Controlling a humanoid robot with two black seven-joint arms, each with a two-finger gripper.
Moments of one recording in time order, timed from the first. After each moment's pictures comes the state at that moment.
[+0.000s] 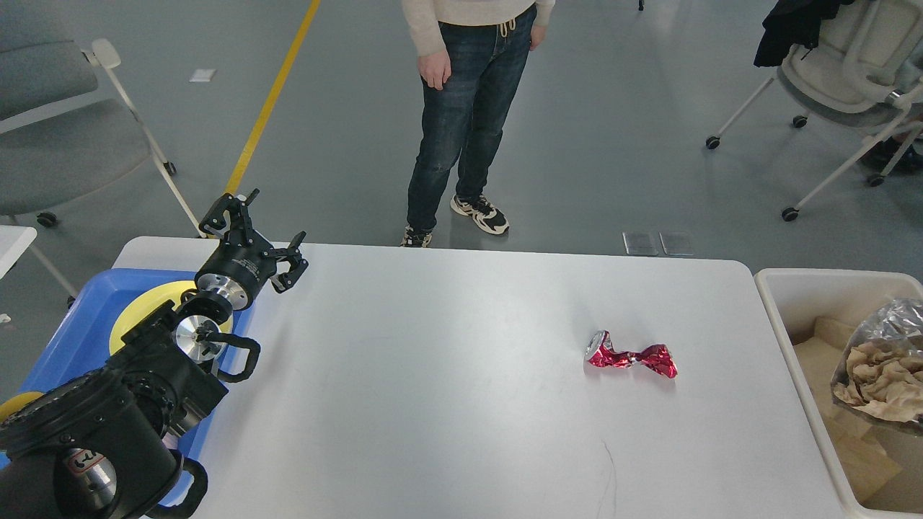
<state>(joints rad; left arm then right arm) -0.94 -0.04 -0.59 0.21 -0.28 -0.69 -0.19 0.68 -0.62 -0.75 0.11 -0.30 0.10 0.17</state>
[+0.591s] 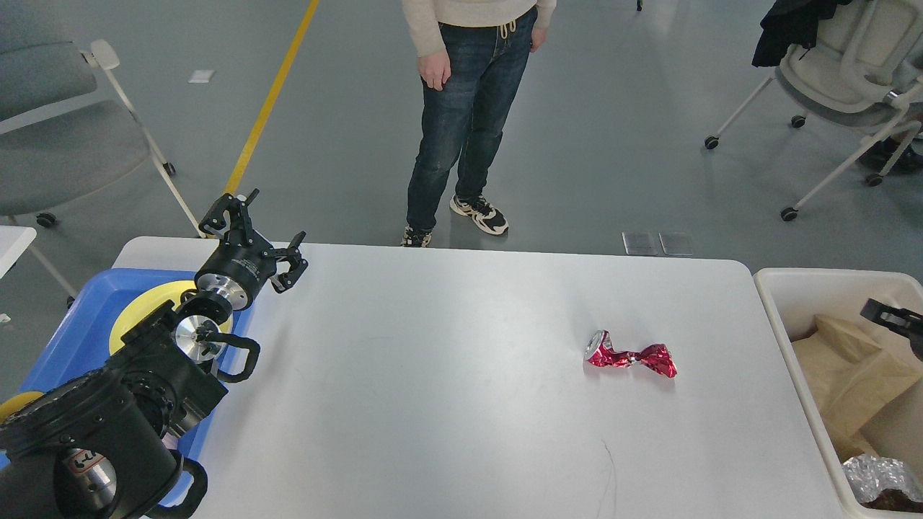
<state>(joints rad) -0.94 -0.04 -0.59 0.21 -0.28 -0.69 -0.19 0.81 -0.52 -0.81 0.12 -0.30 0.09 0.18</state>
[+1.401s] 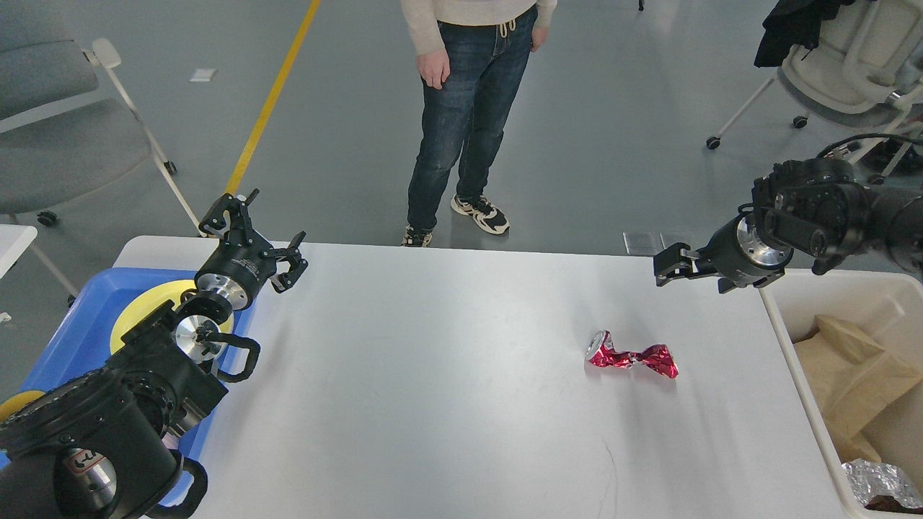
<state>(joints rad) -0.94 -0.04 -0.59 0.21 -0.28 -0.69 -0.19 1.48 -0.28 -1.16 0.64 -0.30 0.60 0.18</state>
